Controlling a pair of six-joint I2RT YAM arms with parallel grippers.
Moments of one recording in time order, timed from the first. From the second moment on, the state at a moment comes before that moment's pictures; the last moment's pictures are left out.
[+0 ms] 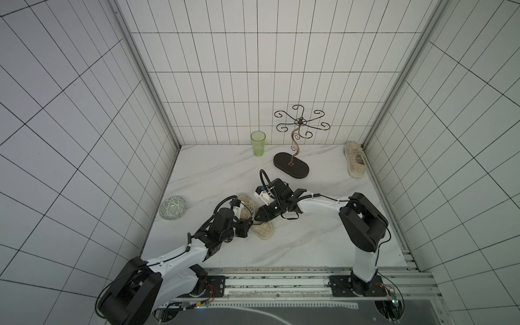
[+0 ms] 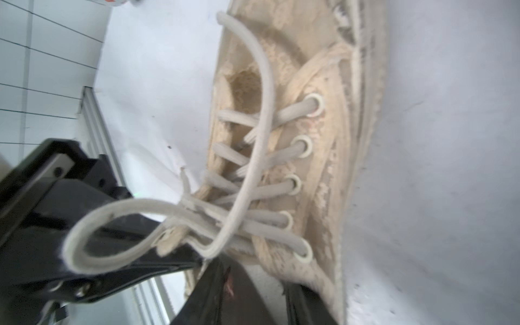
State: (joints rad) left arm -0.55 1.07 0.27 0.16 0.27 -0.56; right arm 0.80 1.89 1.21 -0.31 -0.46 0.28
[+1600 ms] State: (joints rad) left arm -0.55 1.07 0.27 0.17 0.27 -0.56; right arm 0.84 2.03 1.40 -0.55 -0.36 0.07
